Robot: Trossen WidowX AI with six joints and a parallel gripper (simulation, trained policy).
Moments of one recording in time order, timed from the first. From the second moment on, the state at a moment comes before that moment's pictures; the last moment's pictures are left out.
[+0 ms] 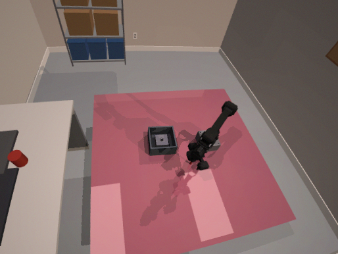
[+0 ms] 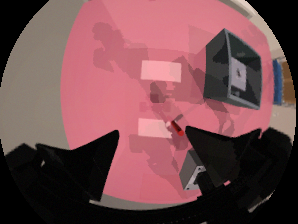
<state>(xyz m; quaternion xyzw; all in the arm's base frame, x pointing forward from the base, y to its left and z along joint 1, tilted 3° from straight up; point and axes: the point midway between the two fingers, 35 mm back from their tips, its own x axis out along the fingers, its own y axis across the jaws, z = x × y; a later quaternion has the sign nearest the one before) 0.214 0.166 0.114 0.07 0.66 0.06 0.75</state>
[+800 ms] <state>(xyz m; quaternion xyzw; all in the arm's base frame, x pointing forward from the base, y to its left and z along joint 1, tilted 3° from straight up) 0.171 0.117 0.063 0.14 0.70 -0.26 0.65</state>
